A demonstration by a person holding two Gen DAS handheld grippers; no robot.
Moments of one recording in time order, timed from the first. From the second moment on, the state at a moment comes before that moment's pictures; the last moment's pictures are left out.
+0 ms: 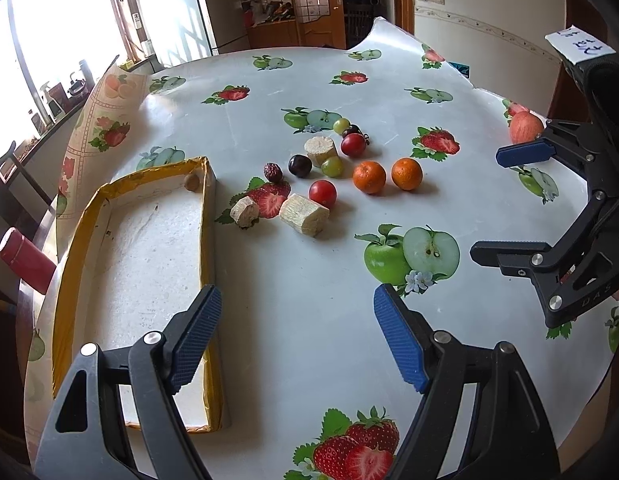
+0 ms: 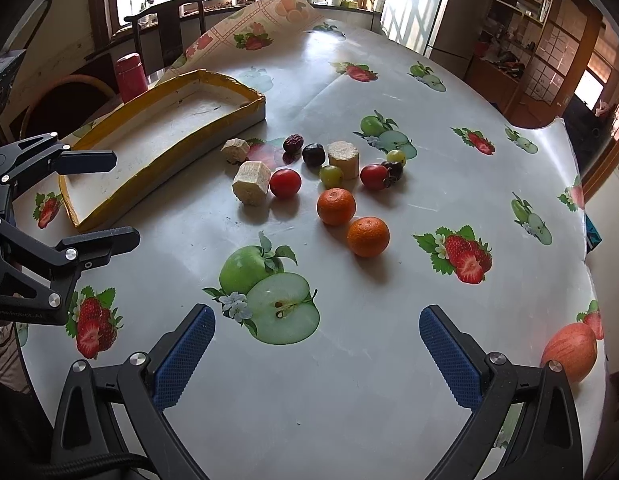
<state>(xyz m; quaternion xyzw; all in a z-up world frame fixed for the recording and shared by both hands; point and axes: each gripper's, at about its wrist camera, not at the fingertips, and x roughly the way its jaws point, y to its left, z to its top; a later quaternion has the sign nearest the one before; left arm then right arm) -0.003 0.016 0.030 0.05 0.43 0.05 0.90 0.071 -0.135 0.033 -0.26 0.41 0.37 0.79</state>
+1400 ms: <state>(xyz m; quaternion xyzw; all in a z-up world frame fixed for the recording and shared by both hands) 0.115 0.047 -0.034 -0.05 0.49 0.02 0.87 0.182 -0.109 -0.024 -0.16 0.48 0.34 0.79</state>
